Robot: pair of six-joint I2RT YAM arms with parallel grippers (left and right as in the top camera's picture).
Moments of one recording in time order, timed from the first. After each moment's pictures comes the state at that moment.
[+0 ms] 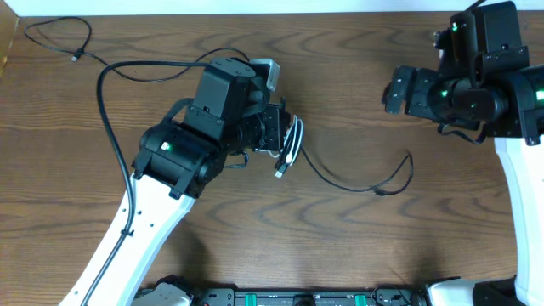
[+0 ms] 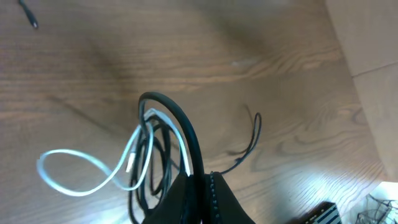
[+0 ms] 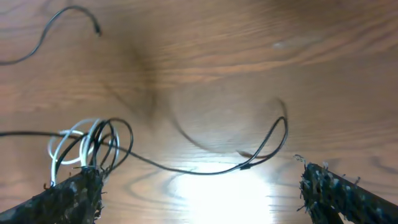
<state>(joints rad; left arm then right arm) -0.50 1.34 1.48 -0.91 0.26 -0.44 0.21 1.54 1.97 -1.49 -0.07 0.42</state>
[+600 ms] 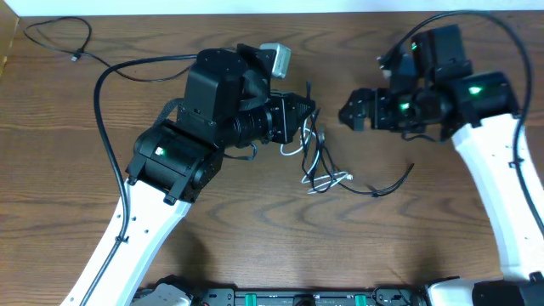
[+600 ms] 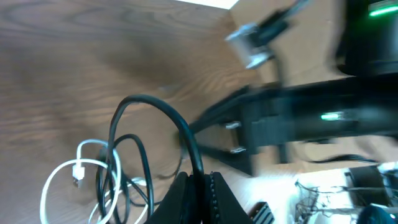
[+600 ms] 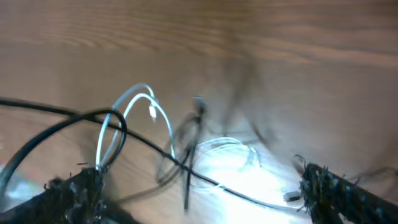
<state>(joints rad) -0.50 1.32 1.48 -0.71 0.50 -0.52 0.24 1.54 1.57 -1.15 -0.41 0.27</state>
